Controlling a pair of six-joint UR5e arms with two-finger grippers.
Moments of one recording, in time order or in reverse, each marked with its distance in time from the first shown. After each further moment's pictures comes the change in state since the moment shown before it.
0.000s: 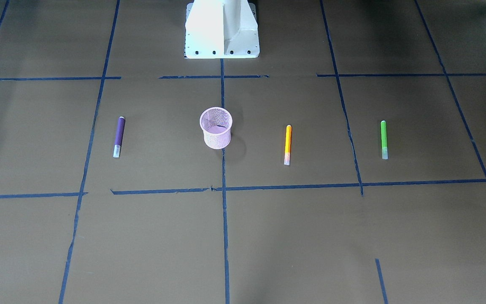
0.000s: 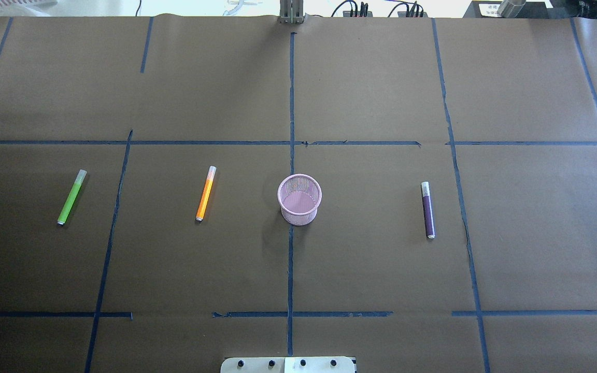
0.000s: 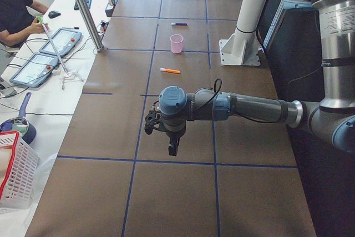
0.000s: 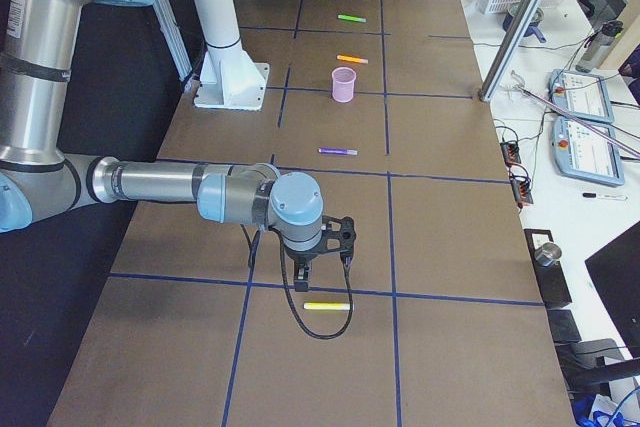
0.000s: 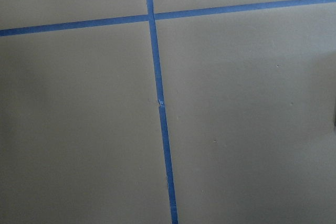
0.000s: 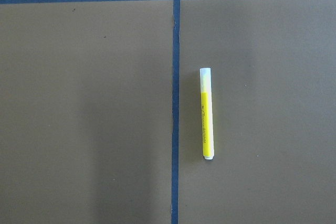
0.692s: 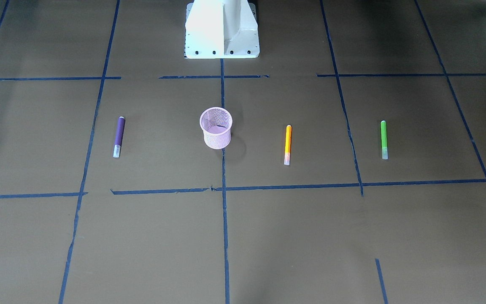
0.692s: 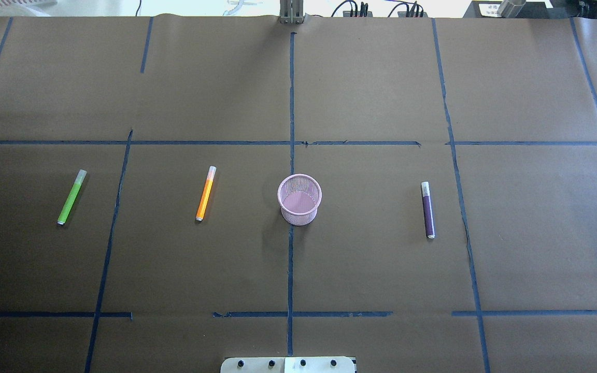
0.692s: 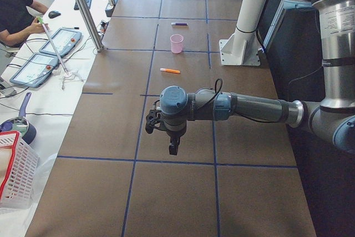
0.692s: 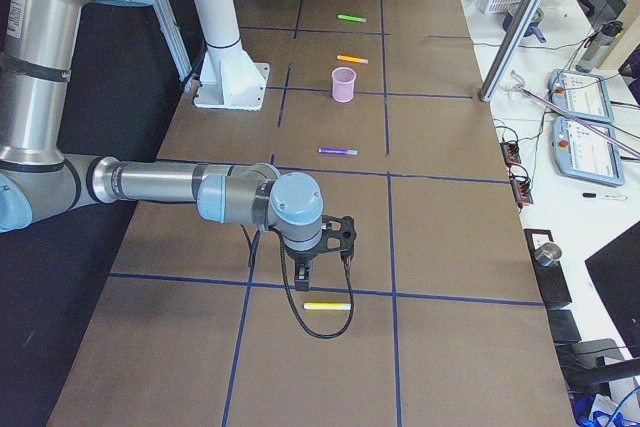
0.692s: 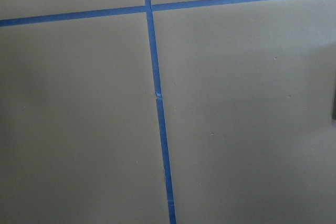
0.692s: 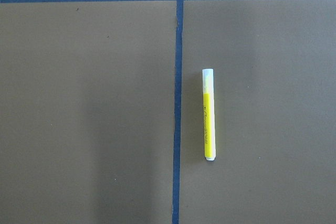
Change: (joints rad) left arm 0.013 -0.008 -0.002 -0.008 -0.038 0.000; right arm 0.000 -0.003 0.002 0.004 0.005 -0.010
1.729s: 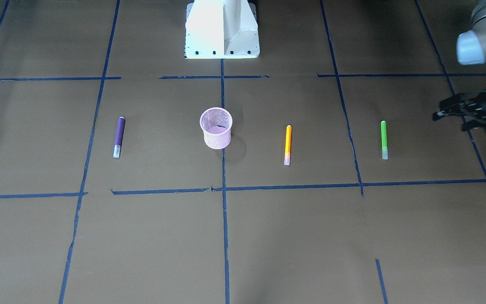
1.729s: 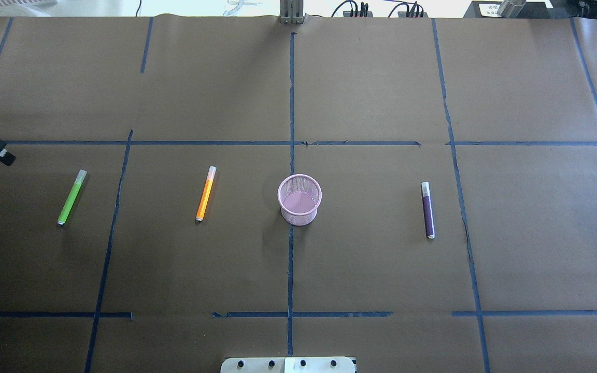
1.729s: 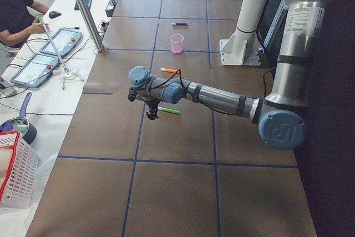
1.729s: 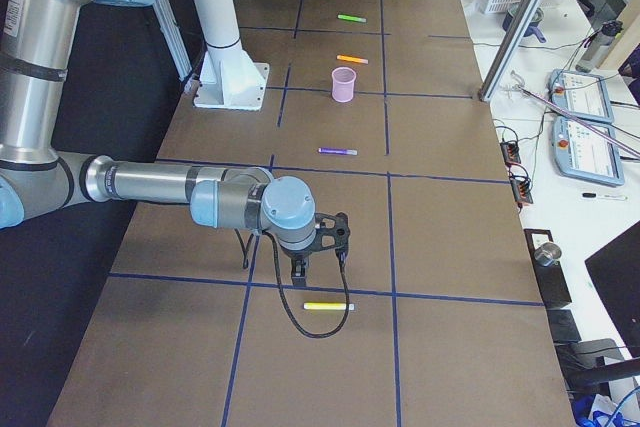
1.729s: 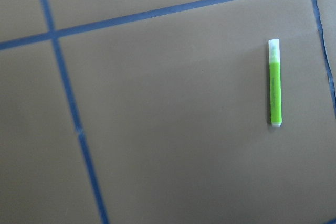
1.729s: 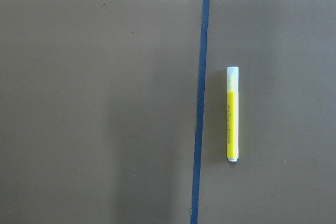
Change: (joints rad) left arm 0.406 -0.336 0.217 -0.185 -0.021 -0.360; right arm -0.013 -0.032 -0.001 0.062 0.066 -0.007
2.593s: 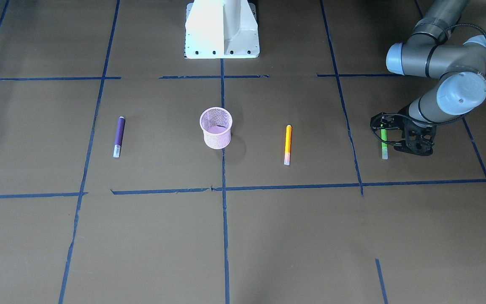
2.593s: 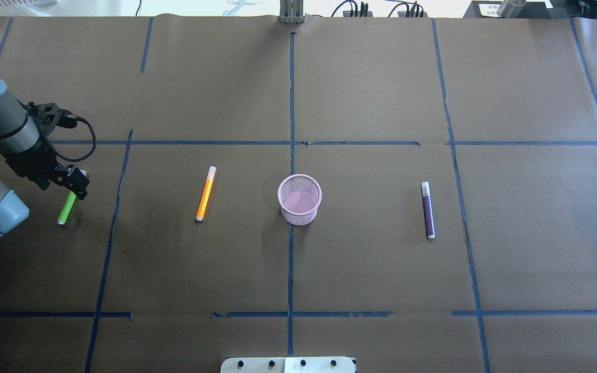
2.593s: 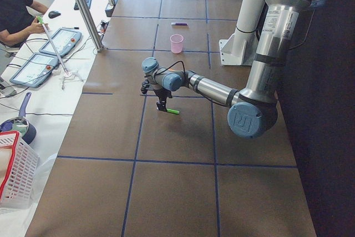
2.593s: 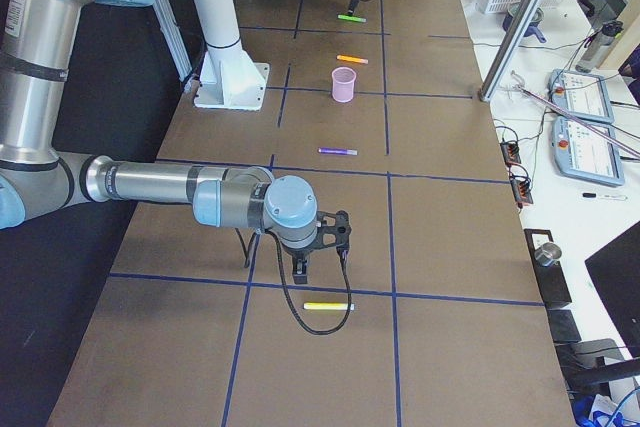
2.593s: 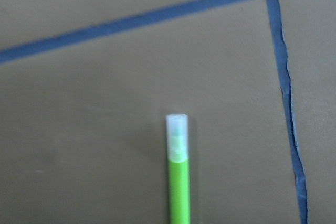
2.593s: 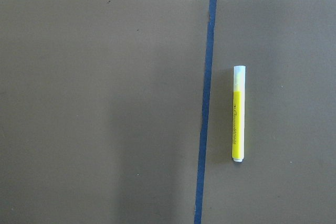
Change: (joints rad) left arm 0.248 -0.076 0.064 -0.006 0.170 -0.217; right arm -0.013 0.000 0.000 0.002 0.005 -0.001
